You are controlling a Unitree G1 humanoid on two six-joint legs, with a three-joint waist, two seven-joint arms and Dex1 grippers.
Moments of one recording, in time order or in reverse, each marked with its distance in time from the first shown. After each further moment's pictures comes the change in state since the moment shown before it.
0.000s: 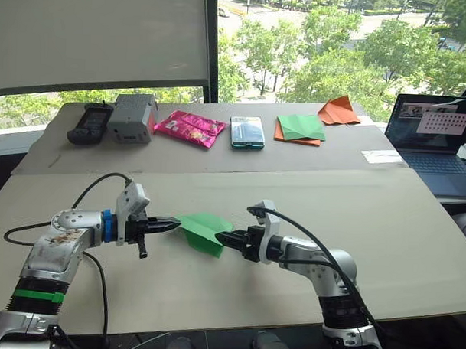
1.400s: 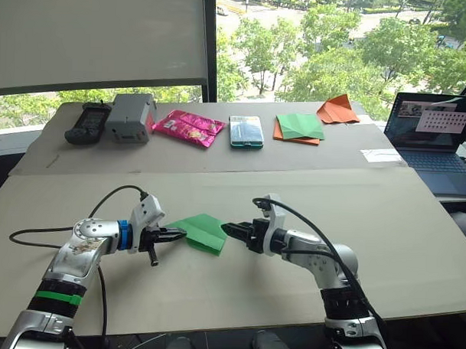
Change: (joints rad) left arm 0.012 -0.041 -0.092 0.089 0.121 -0.098 0.046; right arm -0.042 -0.016 -0.024 0.081 0.000 -0.069 -0.005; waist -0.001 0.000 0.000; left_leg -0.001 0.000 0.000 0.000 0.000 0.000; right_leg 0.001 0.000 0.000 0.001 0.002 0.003
